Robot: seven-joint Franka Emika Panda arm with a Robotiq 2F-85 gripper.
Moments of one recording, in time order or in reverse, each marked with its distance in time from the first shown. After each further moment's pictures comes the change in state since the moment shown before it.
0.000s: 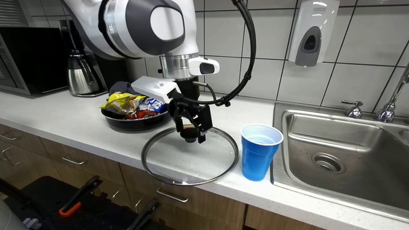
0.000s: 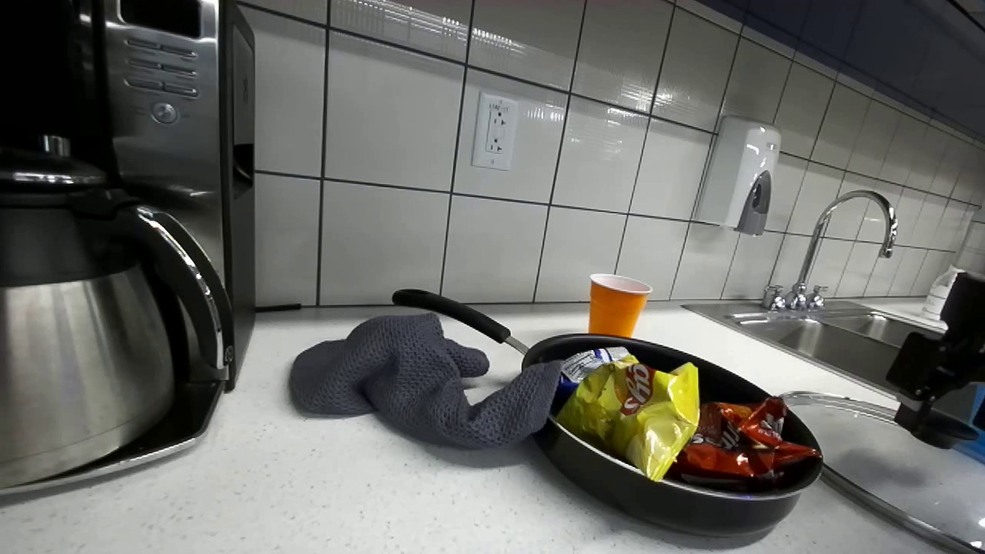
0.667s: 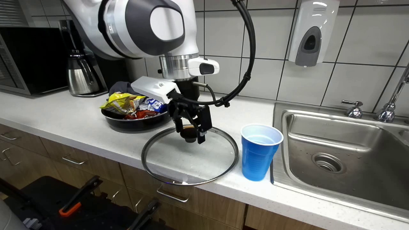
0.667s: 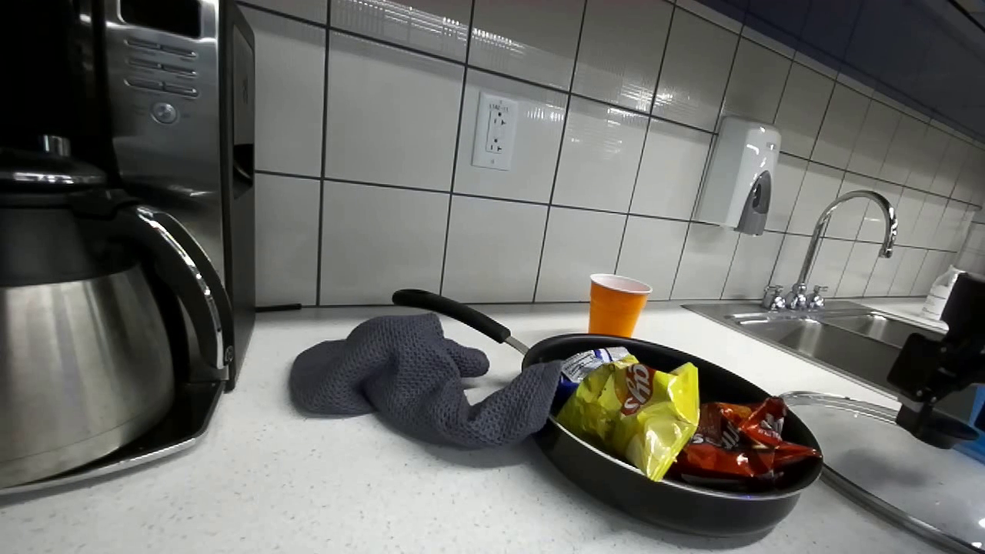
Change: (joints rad) arm 0.000 0.000 0.000 -0.001 0.002 -0.003 0.002
